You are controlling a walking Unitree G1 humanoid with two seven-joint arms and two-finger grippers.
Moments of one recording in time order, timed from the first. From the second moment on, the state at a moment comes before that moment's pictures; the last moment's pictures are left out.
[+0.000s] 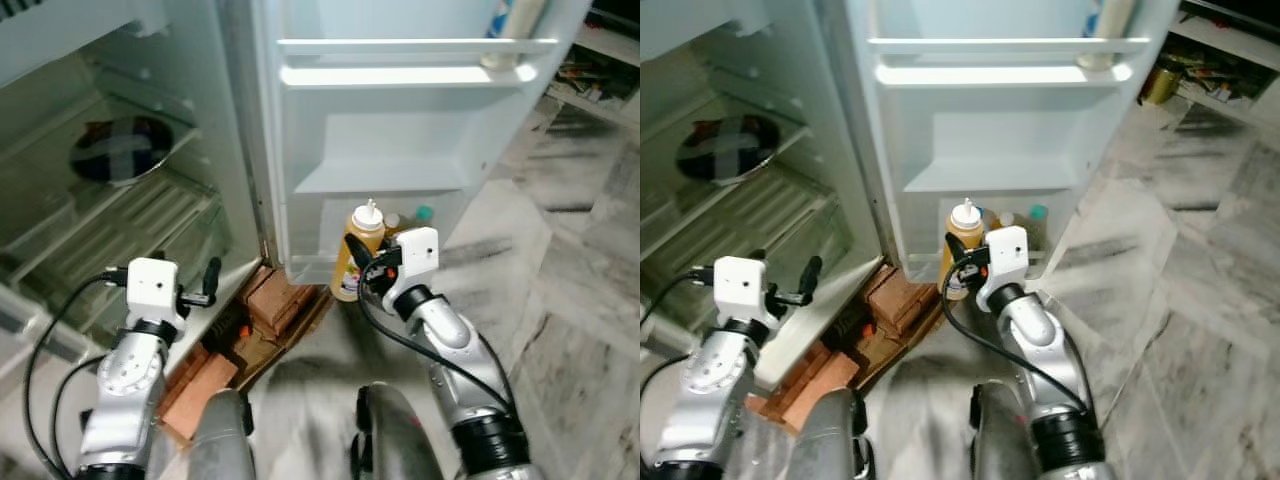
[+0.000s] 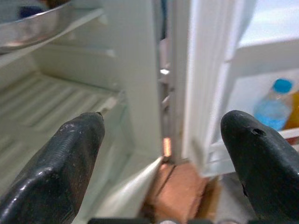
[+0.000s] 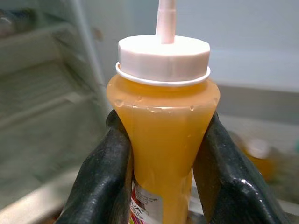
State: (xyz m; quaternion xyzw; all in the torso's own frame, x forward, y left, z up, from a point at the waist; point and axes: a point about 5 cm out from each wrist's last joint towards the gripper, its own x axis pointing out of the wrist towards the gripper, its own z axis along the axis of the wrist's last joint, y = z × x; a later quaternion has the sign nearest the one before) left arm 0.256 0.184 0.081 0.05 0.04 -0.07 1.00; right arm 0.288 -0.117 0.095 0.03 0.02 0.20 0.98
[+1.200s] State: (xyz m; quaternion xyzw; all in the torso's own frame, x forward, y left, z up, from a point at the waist) left arm 0.255 0.193 0.080 0.05 0.04 -0.05 1.00; right arm 0.288 -0.102 0.098 0.04 0.02 0.23 0.97
